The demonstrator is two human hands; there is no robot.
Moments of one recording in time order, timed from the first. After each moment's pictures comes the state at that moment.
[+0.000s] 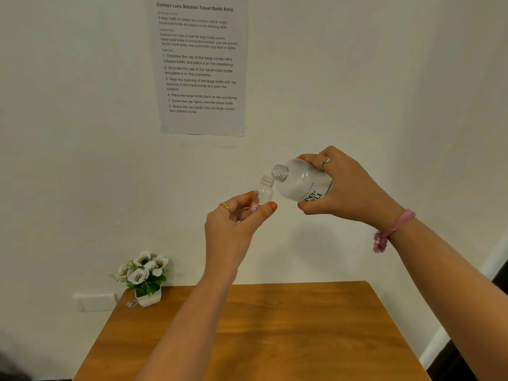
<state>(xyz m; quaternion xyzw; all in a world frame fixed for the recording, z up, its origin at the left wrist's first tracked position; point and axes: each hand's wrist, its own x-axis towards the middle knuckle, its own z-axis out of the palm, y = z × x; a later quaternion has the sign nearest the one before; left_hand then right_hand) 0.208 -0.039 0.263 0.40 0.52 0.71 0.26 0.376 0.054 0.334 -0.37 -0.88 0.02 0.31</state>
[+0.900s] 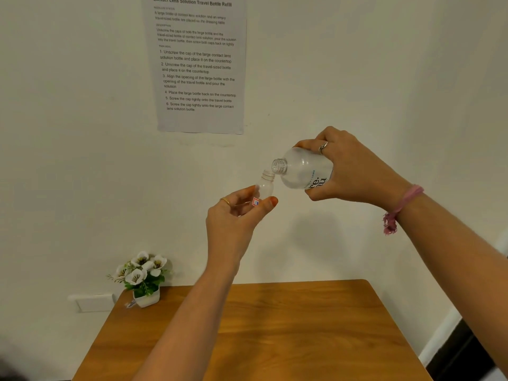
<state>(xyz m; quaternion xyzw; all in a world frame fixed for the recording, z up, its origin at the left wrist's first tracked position) 0.206 -0.031 0.267 0.40 0.51 0.71 0.26 0.376 0.058 0.359 -0.36 -0.89 -0.07 0.27</state>
